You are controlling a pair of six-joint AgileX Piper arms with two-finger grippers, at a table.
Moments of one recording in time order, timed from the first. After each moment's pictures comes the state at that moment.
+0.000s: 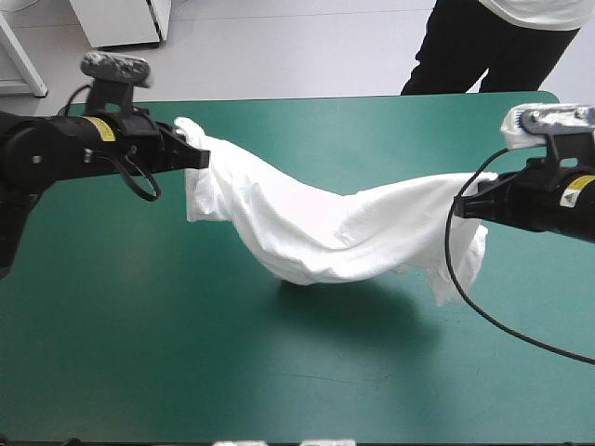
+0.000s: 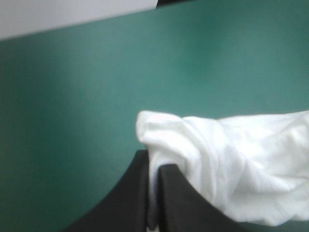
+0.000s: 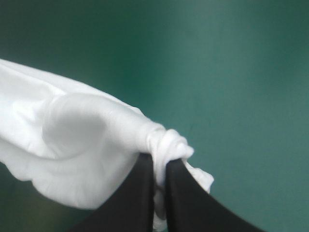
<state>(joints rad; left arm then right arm) -0.36 1.36 -1.89 -0.08 1.25 -0.04 0.22 1.09 -1.60 0.10 1.25 0.08</state>
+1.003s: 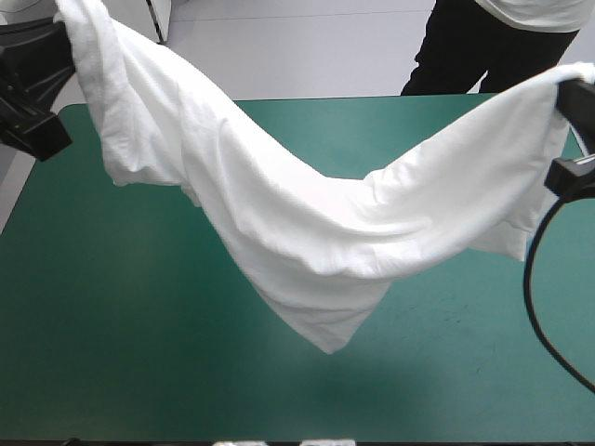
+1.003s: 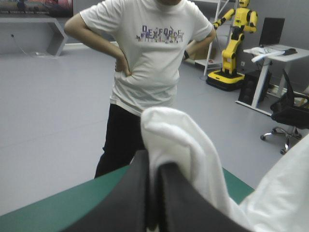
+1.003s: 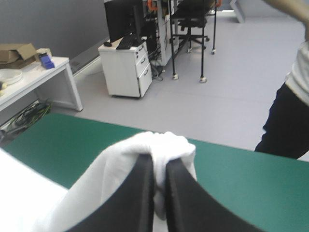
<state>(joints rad) -0.36 1.32 -2.47 -0.31 1.25 0.03 0.22 1.08 -2.11 0.18 1.25 0.00</state>
